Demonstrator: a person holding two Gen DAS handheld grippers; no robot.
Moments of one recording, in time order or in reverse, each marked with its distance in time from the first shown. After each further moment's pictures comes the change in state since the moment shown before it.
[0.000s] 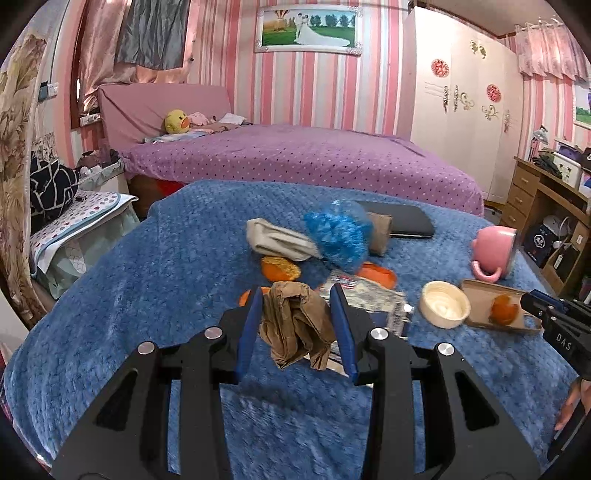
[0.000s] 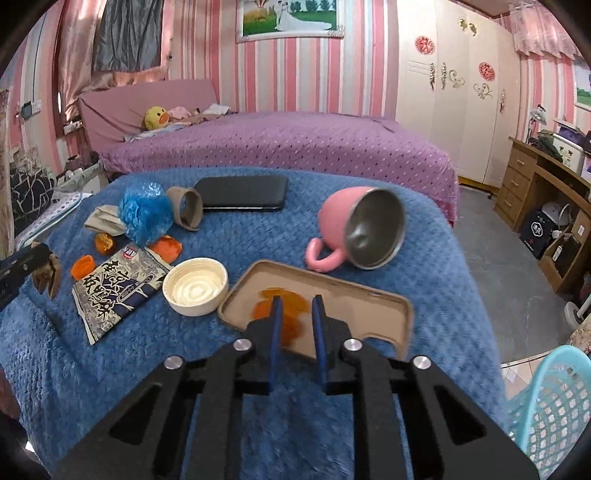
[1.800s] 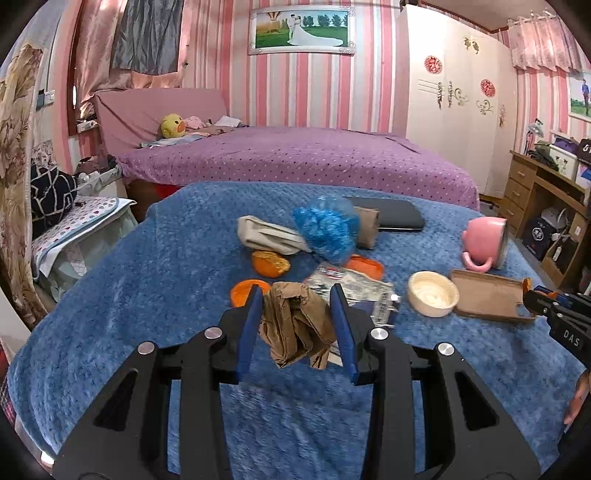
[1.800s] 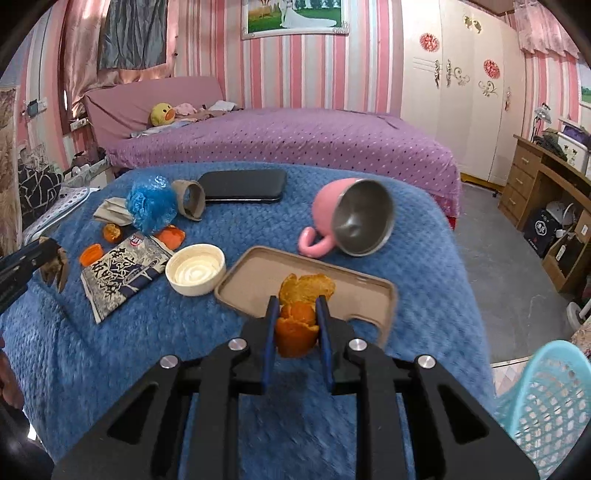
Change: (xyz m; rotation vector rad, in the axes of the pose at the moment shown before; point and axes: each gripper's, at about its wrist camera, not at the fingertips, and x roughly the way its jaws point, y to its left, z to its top) left arm -0.010 -0.015 -0.007 0.024 0.001 -0.005; right arm -0.015 -0.013 -0.008 -0.015 0.017 0.027
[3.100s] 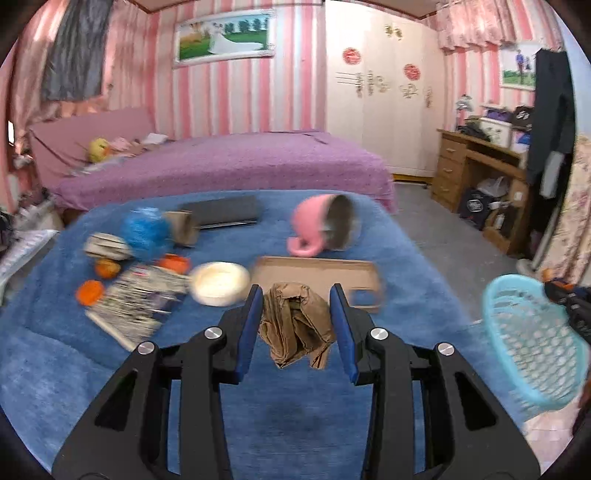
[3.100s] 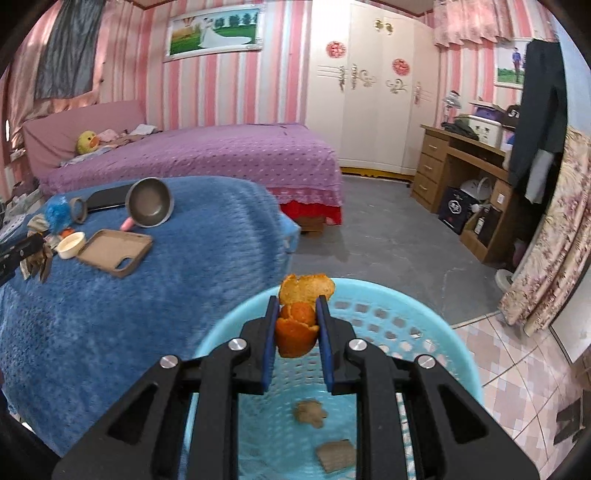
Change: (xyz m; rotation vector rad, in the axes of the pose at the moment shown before) left arm -0.045 -0.190 -0.030 0.135 0.000 -0.252; right arm -0.115 -0.206 -0.077 0.133 -0.058 -0.281
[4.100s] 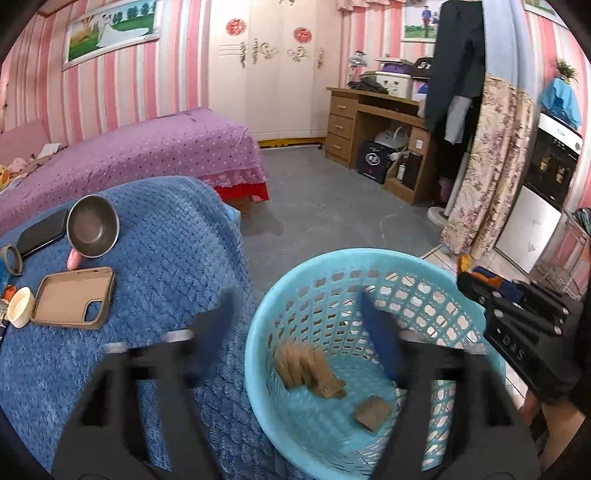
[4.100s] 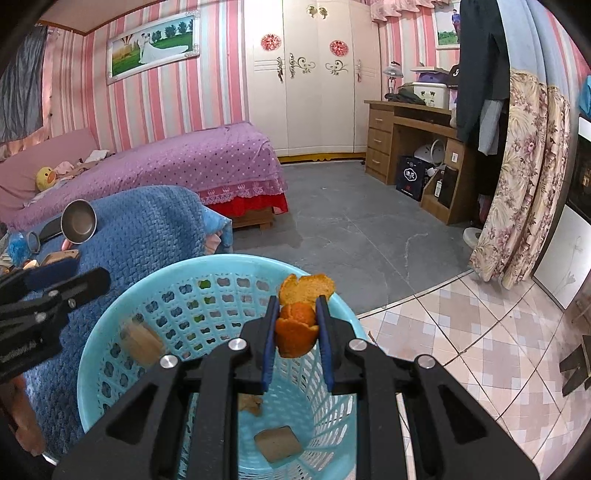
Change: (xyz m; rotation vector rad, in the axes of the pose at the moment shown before) left arm 0.031 -0.212 -0.004 0.185 0.119 -0.304; right arm 0.003 -0.101 -0.027 0.173 0.018 -0.103
